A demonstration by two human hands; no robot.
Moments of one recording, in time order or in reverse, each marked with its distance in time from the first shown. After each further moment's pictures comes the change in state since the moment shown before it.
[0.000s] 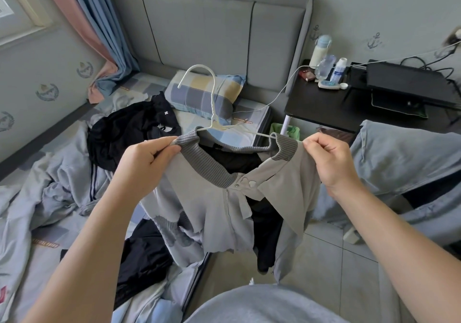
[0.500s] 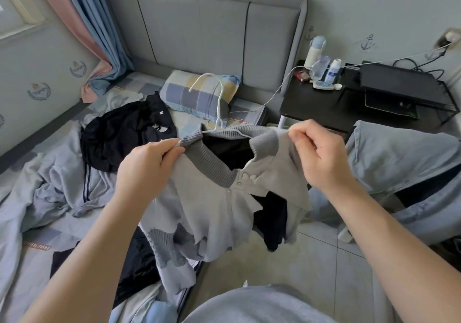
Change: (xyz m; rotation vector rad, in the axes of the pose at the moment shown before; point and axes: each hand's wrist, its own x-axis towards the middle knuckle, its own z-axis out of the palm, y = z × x) left_hand -0.001 0.021 0.015 0.281 0.033 -0.040; right_hand -0.008 -0.040 0.002 -0.297 -0.056 -0.492
